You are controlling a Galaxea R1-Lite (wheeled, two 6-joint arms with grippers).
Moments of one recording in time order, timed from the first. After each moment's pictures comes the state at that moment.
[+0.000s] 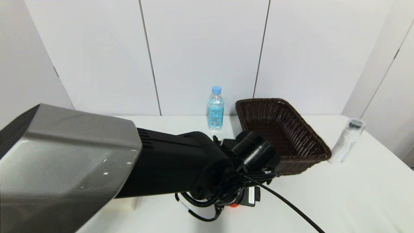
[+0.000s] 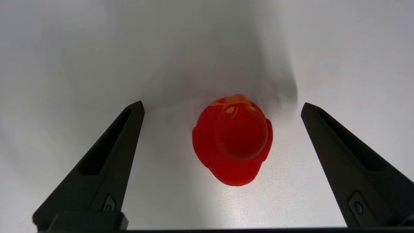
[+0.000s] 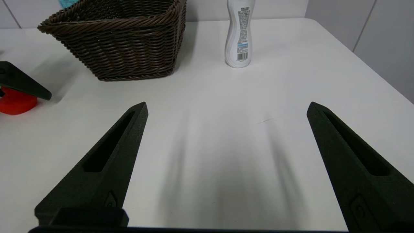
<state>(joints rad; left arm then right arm) -1.03 2.14 -1.55 0.46 0.27 -0.69 0.00 0.00 0.00 0.00 -0.02 0.02</state>
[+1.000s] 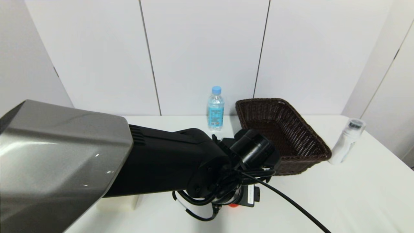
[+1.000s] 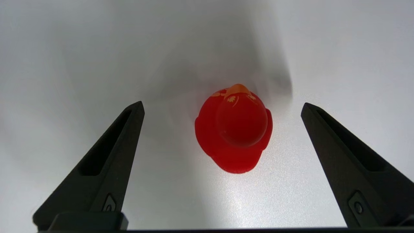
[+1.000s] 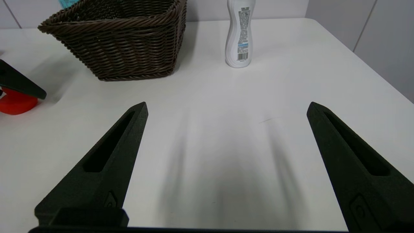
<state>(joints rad) -1.03 2.12 -1.55 0.49 0.27 -0.68 0.00 0.00 0.00 0.00 -0.02 0.03</state>
